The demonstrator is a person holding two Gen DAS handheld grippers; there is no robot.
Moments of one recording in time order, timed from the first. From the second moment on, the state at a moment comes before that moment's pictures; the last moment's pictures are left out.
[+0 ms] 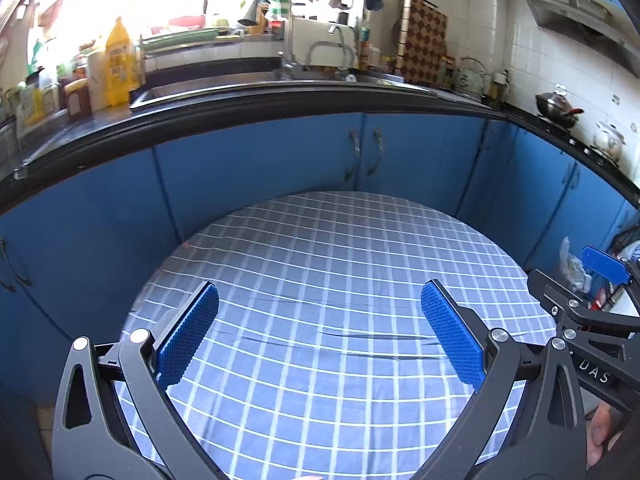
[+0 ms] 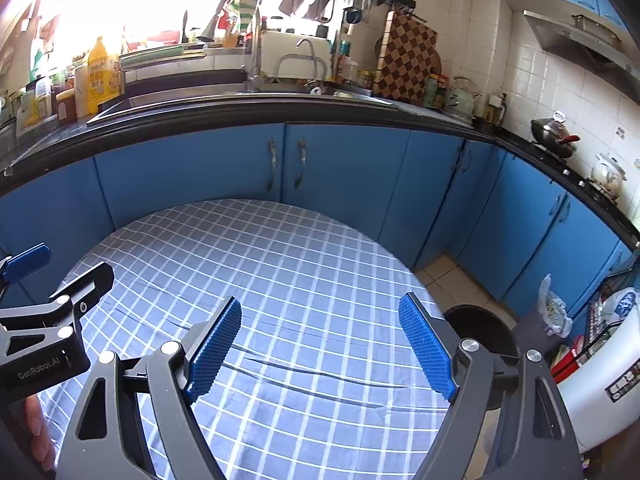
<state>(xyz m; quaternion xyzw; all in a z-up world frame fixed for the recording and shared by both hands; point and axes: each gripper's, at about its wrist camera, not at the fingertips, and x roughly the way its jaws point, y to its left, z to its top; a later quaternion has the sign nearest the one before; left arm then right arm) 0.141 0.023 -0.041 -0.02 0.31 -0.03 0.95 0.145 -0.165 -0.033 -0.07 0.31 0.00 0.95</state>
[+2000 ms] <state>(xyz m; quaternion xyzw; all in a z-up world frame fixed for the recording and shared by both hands) 0.097 -0.258 -0.039 0.10 0.31 -0.20 0.92 0.048 -0.409 -0.045 0.05 0.32 -0.16 0.93</state>
